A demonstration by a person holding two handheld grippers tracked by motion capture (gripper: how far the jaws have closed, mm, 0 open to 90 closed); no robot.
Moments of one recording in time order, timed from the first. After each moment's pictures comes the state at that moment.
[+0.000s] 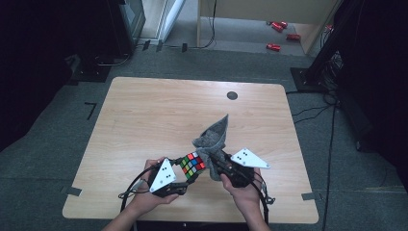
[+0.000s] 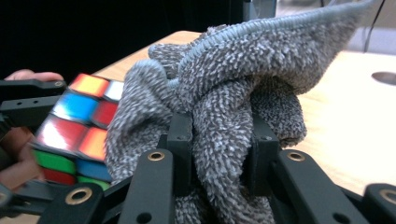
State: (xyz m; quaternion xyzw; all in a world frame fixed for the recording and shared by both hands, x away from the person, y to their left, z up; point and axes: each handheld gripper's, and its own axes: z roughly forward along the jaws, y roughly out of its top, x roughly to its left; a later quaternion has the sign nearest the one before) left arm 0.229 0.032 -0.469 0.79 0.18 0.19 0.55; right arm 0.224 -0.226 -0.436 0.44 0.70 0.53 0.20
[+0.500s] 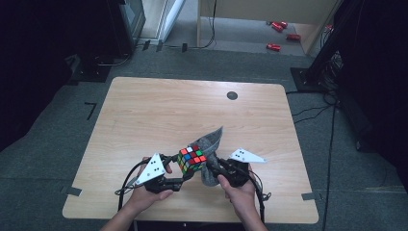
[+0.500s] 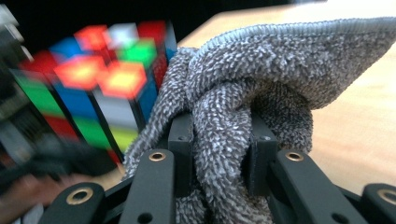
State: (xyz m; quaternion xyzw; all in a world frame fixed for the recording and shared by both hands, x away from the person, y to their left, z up) left arm 0.238 0.044 -0.466 0.76 0.20 0.13 0.60; right arm 0.232 -0.223 -0.454 0.45 0.68 0.57 0.07
